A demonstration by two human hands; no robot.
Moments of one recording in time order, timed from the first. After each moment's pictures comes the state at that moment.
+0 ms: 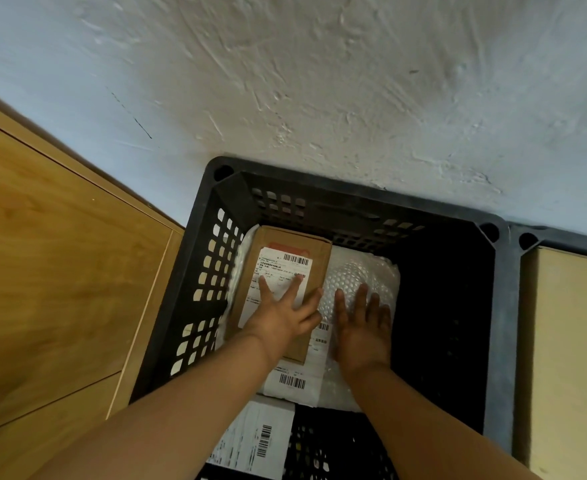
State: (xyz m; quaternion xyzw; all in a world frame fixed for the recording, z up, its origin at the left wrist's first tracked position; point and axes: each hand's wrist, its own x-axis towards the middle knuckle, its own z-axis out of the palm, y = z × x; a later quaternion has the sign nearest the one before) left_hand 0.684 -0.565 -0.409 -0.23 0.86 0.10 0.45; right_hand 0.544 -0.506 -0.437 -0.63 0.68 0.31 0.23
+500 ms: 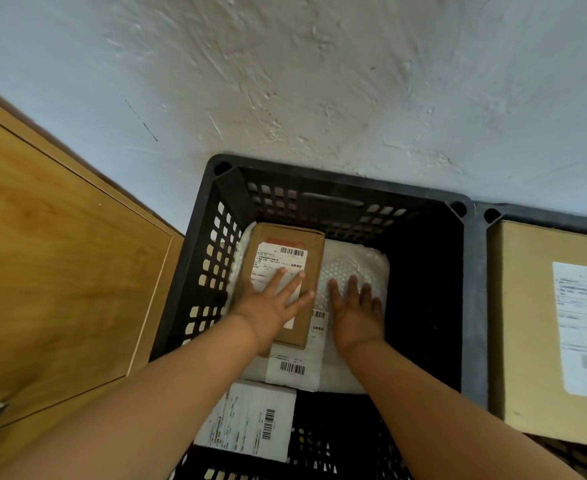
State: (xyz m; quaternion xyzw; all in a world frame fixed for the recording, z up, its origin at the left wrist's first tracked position) left_hand 0.704 -0.557 -0.379 -0.31 0.83 0.17 0.43; right_hand 0.549 -0.509 -0.412 -0.59 0.69 0.31 0.29
